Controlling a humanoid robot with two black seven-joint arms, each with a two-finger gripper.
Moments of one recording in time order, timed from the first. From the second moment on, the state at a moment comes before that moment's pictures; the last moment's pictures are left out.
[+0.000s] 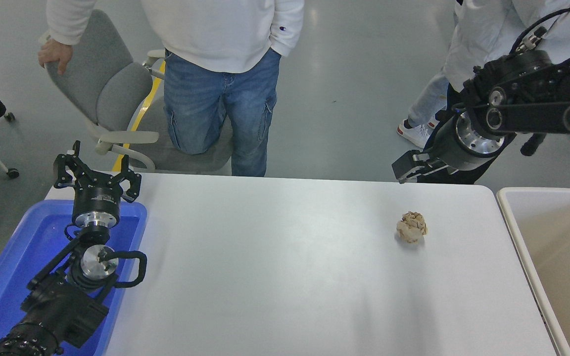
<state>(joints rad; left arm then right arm) -0.52 0.15 -1.18 -0.59 0.09 -0.33 -0.54 1.91 -0.26 -1.13 1.18 -0.43 0.37 -0.02</state>
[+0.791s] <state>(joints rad) -0.52 0.15 -1.18 -0.59 0.09 -0.33 -0.54 1.32 -0.17 -0.94 0.67 -0.63 0.20 -0.02</state>
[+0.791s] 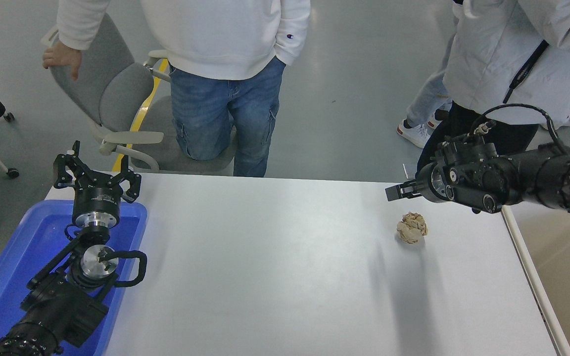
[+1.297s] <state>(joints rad) -0.52 0.15 -1.18 -0.59 0.09 -0.33 -0.54 1.14 -0.12 -0.92 0.53 -0.65 0.13 -0.02</state>
